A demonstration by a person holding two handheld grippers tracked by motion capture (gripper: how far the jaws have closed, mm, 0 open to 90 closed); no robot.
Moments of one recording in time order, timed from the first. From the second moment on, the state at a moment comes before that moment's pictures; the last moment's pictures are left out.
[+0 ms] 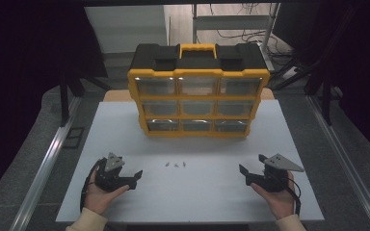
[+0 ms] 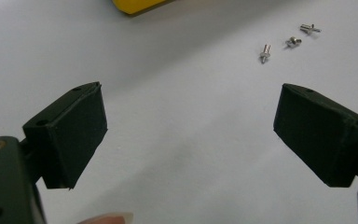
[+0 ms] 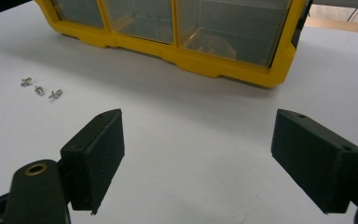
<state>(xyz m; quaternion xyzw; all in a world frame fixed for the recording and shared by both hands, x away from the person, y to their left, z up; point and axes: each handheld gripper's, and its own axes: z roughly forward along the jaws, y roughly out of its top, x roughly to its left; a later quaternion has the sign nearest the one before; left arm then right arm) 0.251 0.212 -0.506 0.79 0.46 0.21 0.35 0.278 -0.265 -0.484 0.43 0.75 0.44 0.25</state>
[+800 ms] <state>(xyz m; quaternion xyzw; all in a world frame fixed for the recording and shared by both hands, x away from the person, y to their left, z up) 0.254 0.212 -0.507 0.79 0.47 0.21 0.35 0.281 -0.236 -0.491 0.42 0.76 0.44 0.24</state>
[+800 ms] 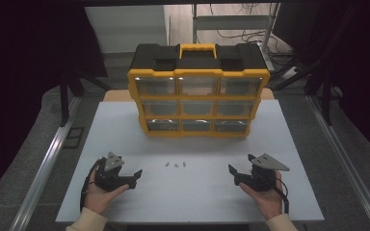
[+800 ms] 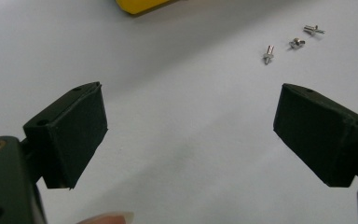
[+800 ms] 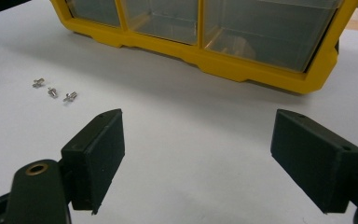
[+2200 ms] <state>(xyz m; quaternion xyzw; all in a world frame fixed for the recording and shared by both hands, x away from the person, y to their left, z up) 0.253 0.212 -0.508 0.79 0.46 0.21 0.34 0.272 -0.209 -0.497 0.36 0.78 0.39 0.32</state>
